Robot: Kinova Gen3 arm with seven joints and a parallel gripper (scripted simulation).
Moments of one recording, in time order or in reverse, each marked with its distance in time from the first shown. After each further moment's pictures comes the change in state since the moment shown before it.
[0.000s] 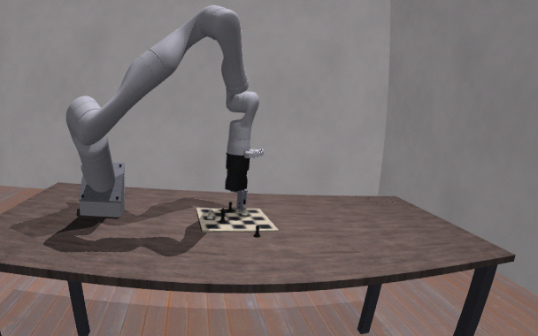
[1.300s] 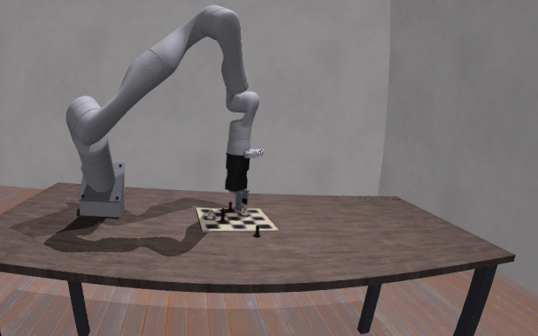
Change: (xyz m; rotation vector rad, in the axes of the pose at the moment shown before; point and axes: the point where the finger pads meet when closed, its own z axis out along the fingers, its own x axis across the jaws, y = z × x) arm 0.000 0.000 0.000 0.000 0.000 0.000
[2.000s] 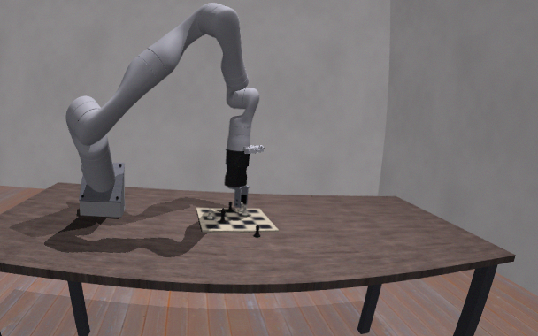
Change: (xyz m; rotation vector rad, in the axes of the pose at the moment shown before) arm 0.003 0.001 -0.013 -0.002 0.011 -0.001
